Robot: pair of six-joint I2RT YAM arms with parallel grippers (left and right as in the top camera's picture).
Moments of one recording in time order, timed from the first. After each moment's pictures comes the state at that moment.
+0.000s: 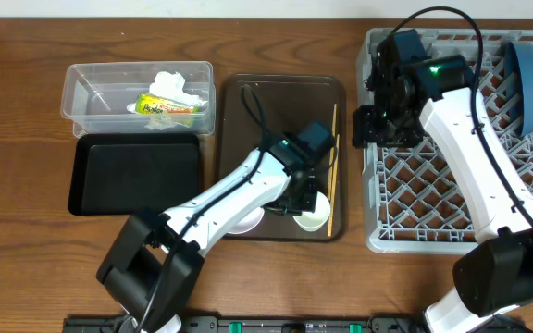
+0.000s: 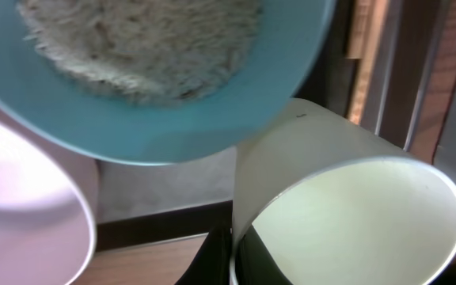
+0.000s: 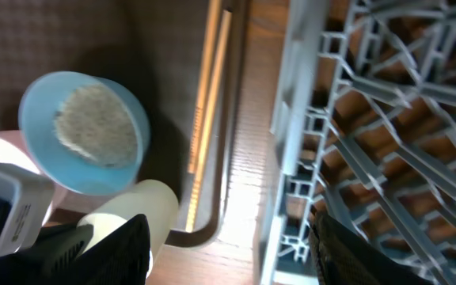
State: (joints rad) left arm -0.74 1.82 1.35 -1.05 0.15 -0.61; right arm 0.26 1.78 1.69 -1.31 -0.14 0.23
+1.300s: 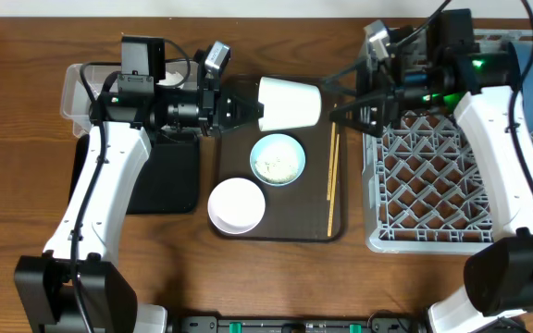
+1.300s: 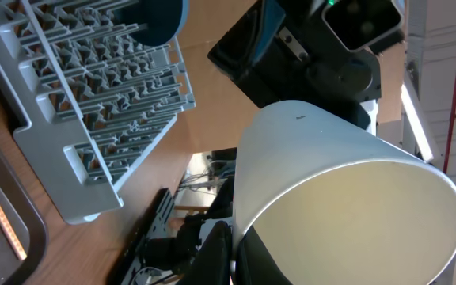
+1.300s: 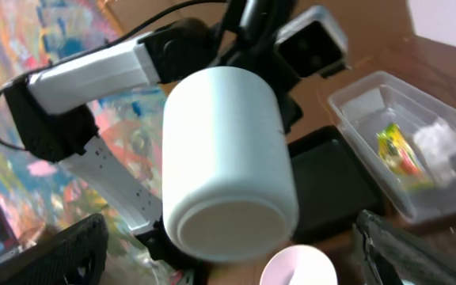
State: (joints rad) left arm -0.08 1.60 1.37 -0.64 1.47 -0.46; right arm 0.13 1.76 1.69 -1.07 -1.52 -0.59
